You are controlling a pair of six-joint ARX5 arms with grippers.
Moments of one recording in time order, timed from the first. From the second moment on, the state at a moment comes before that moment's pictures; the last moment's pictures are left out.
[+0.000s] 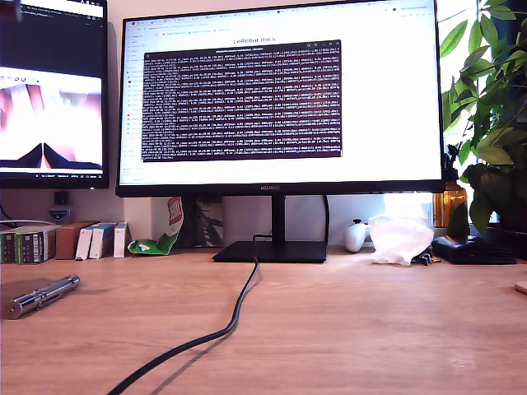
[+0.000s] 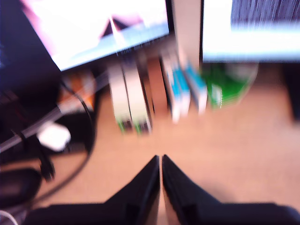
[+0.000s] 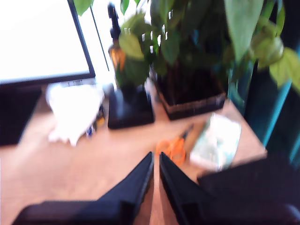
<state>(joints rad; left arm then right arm) -0.12 1.03 0.97 -0.37 -0.20 -0.04 -0.04 0.62 0.58 -0.31 0.15 0.11</state>
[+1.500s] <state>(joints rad) -0.15 0.48 0.04 0.12 -0.30 -0.08 -0.04 0.11 0.09 -0.17 -0.18 -0.07</state>
